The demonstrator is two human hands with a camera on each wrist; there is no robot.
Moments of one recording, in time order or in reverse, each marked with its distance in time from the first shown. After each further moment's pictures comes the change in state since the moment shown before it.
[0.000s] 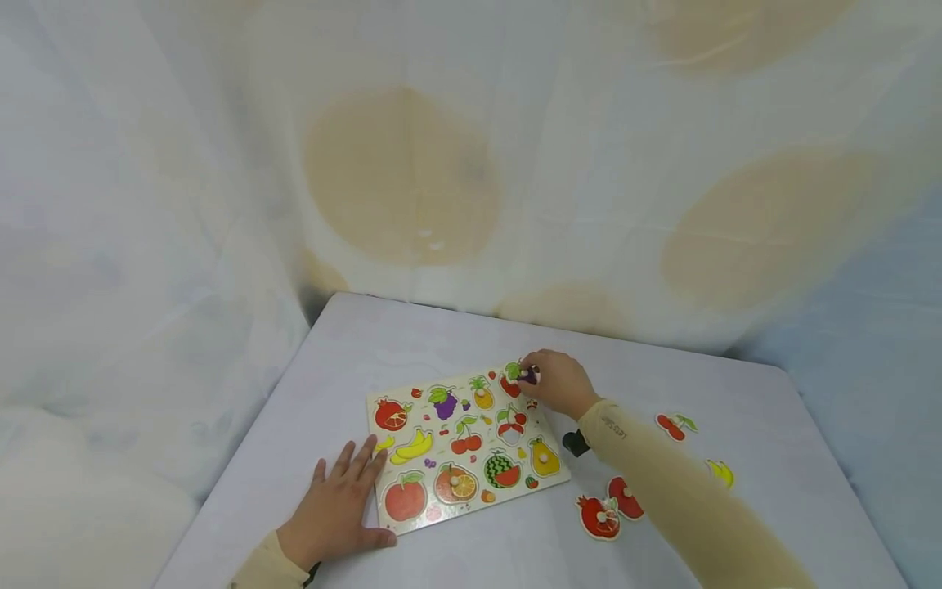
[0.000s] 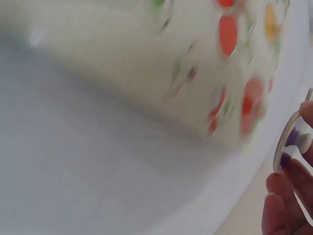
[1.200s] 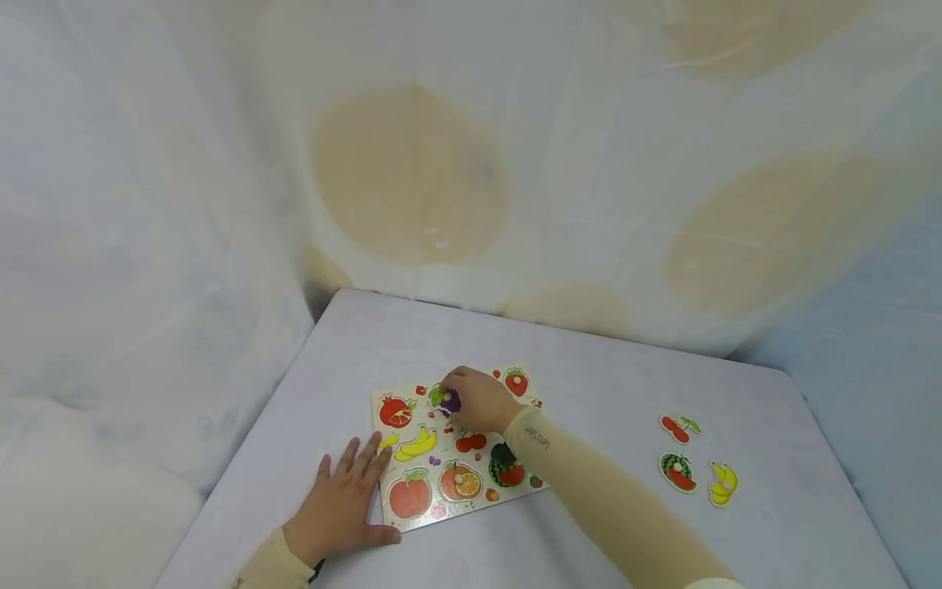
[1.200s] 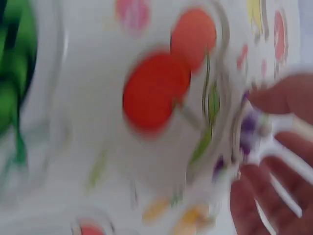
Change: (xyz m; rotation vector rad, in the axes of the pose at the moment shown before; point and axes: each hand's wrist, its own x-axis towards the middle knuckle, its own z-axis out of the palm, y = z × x) left_hand -0.001 0.012 0.000 0.004 0.035 0.026; right_hand 0.020 -0.090 0.064 -0.048 -0.221 -0.168
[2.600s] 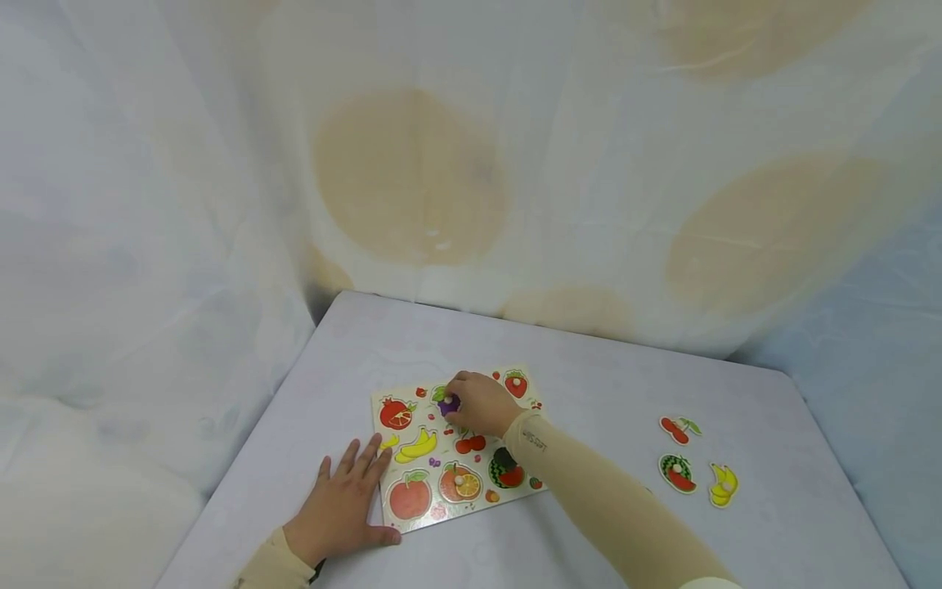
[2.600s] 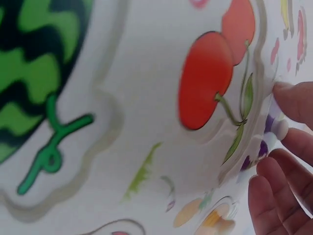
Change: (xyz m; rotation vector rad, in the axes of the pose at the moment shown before) left_hand 0.001 -0.002 0.000 -0.004 -0.011 0.000; right_hand -0.004 -0.006 -0.006 0.002 -0.023 -0.012
